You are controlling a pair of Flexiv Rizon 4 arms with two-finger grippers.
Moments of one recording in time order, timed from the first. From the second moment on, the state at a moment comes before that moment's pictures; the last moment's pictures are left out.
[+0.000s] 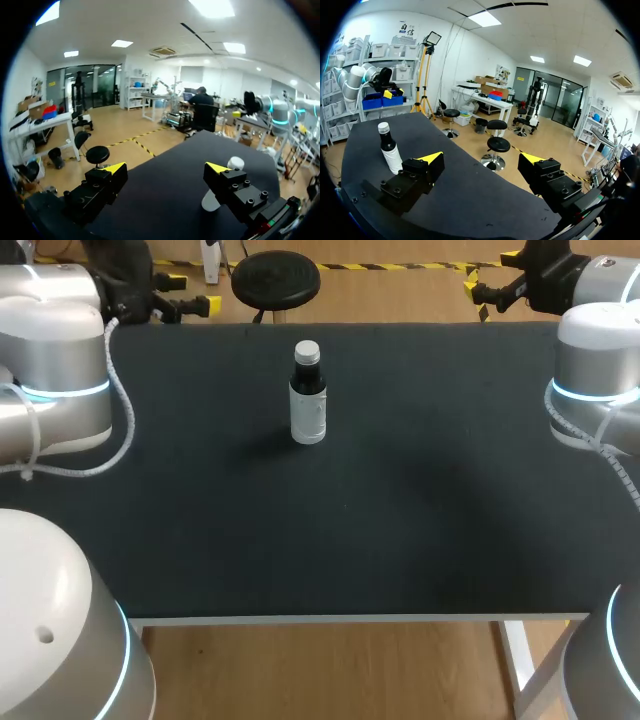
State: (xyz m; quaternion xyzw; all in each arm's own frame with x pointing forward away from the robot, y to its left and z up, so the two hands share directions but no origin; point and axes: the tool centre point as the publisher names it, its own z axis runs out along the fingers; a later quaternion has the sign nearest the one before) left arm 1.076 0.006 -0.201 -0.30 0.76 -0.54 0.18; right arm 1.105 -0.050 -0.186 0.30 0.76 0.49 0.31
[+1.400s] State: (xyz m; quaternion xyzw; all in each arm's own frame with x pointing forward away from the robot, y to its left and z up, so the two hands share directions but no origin) left arm 1.079 -0.033 -0.270 -0.08 0.79 -0.61 0.04; right arm 1.105 -0.050 -0.186 0.30 0.76 0.49 0.31
